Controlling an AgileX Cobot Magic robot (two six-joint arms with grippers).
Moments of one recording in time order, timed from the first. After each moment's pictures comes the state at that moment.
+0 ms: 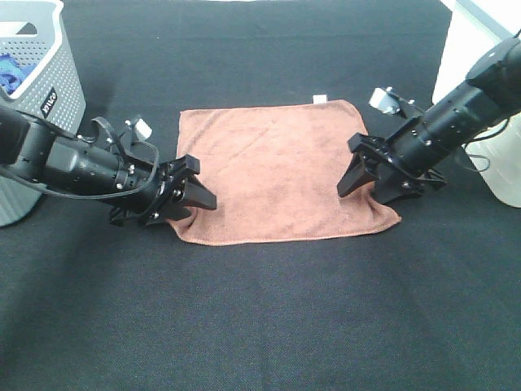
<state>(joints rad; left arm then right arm) -0.24 2.17 -1.08 -1.54 0.58 1.03 0.06 2.19 -1.35 0.73 0.78 -0.57</state>
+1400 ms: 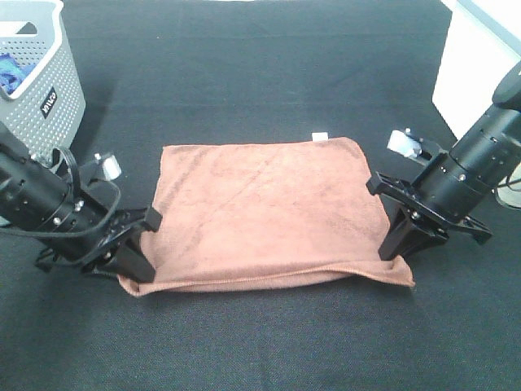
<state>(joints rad) -0.24 1.90 -0.86 -0.94 0.64 0.53 0.06 1.98 -1.05 0.60 0.88 -0.36</state>
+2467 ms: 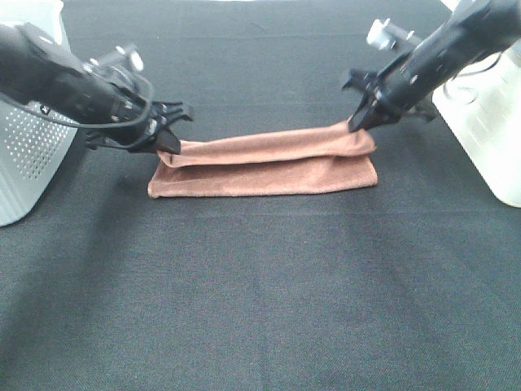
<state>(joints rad) -0.24 2.15 -1.39 -0.85 0.39 0.45 0.06 2.32 -1.78 0.59 0.78 -0.37</state>
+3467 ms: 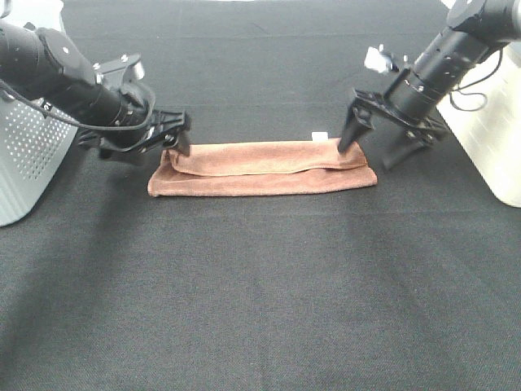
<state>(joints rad) -0.24 2.19 -1.45 -0.47 0.40 0.10 0.06 2.33 -1.83 0.44 1.11 -0.24</state>
